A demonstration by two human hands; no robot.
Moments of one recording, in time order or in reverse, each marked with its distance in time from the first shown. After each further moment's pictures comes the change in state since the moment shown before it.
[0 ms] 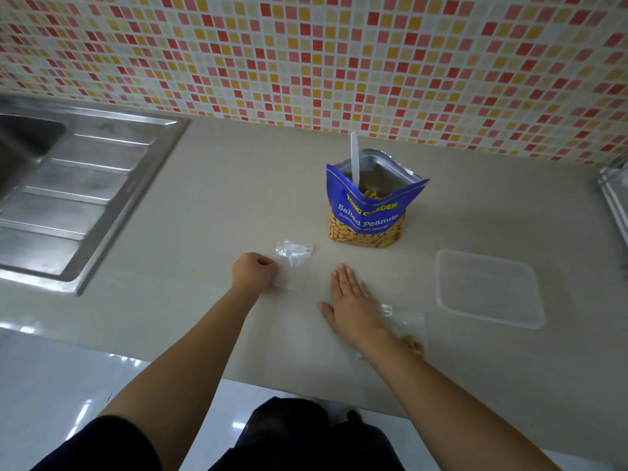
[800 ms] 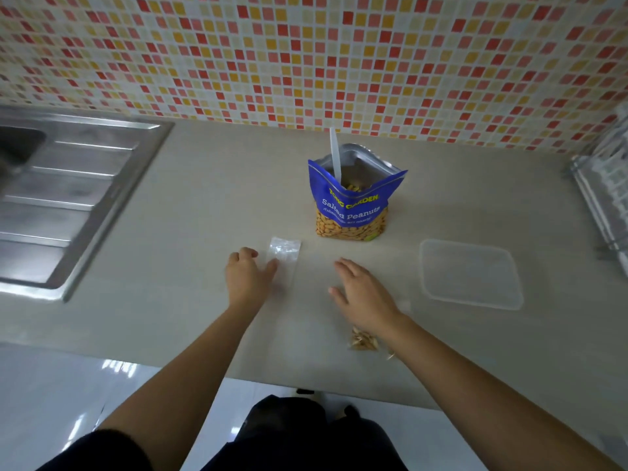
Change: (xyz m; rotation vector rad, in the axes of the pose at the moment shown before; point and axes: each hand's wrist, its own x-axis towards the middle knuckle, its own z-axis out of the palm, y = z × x) left_hand -0.026 -0.002 0.014 0.176 0.181 0.214; right_hand -0.025 0.022 -0.046 0.176 0.107 -0.060
